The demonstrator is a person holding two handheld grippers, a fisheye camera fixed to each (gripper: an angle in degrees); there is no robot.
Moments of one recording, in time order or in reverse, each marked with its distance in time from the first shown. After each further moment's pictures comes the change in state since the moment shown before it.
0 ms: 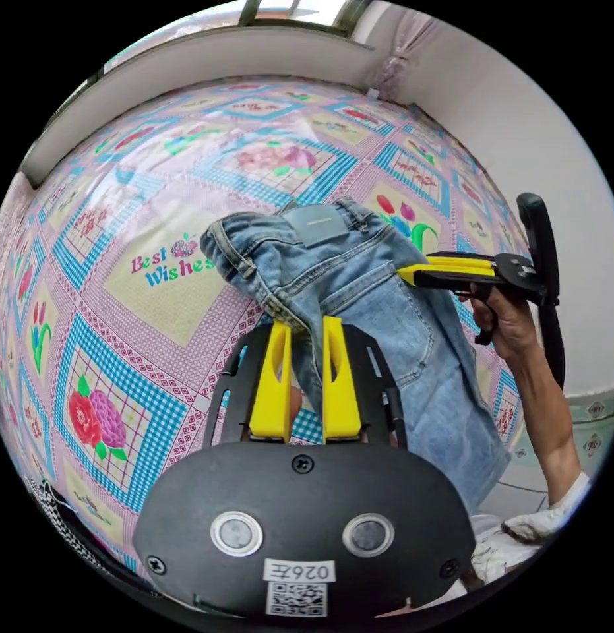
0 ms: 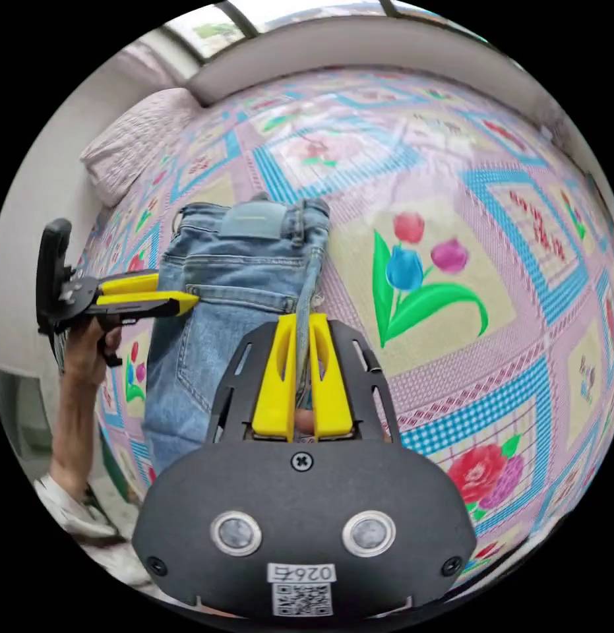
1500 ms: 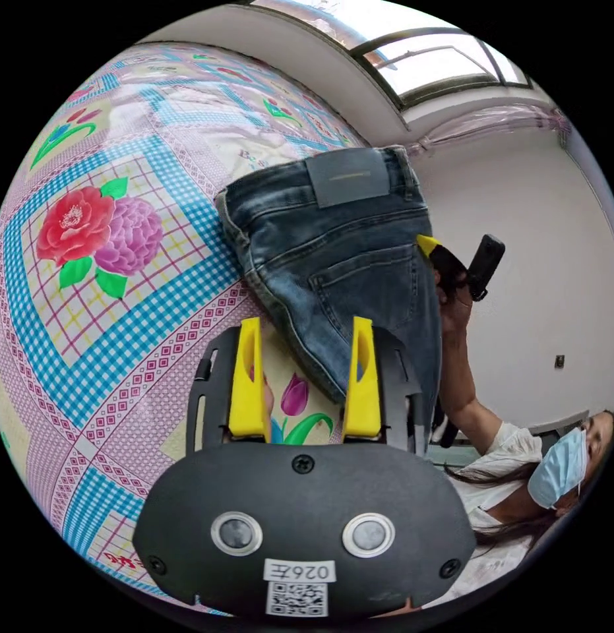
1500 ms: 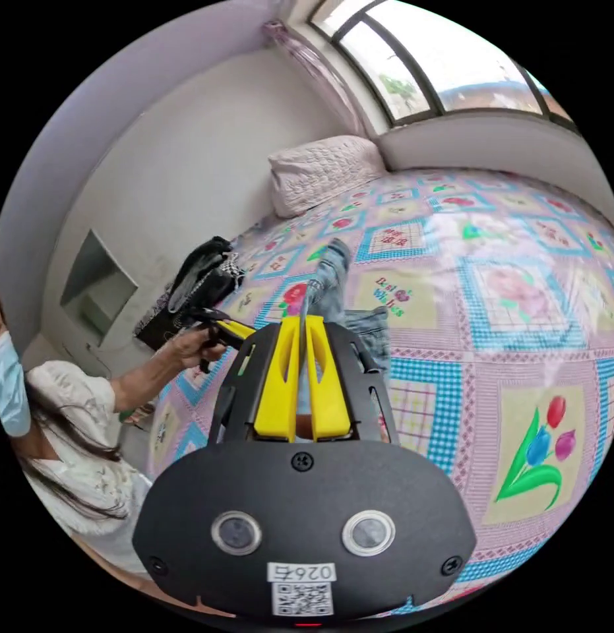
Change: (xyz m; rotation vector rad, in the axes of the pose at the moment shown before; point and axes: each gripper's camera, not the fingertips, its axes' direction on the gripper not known) left arm -0.259 0.211 -0.073 0.077 0.421 -0.346; right arm -0.060 0.005 0.006 0.288 -0.467 -0.451
